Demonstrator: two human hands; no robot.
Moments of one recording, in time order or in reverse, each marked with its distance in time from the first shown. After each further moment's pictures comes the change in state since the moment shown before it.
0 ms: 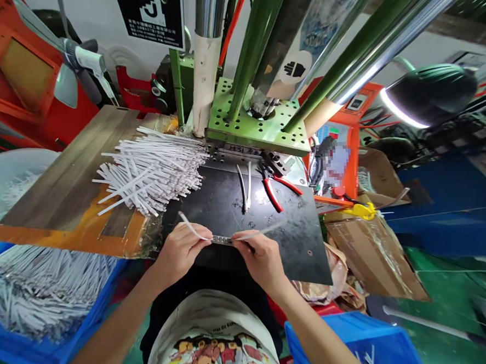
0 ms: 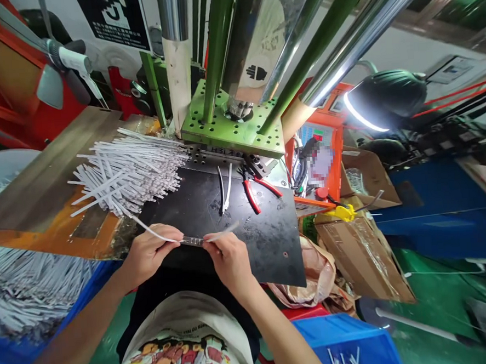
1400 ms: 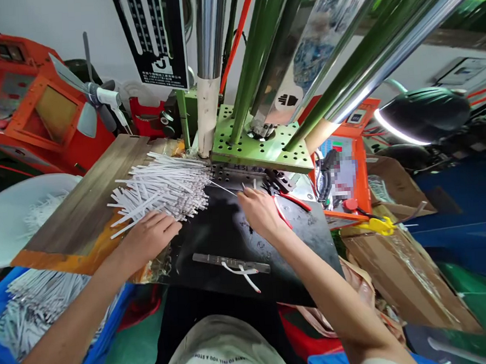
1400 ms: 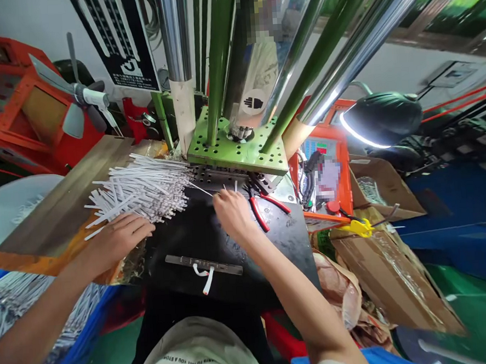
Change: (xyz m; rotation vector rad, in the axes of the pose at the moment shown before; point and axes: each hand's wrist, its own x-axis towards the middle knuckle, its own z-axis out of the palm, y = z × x) left_hand 0.043 -0.044 -0.093 0.827 -0.424 0.271; right_hand 0.142 0.021 -0.009 -0.752 -0.353 -0.108
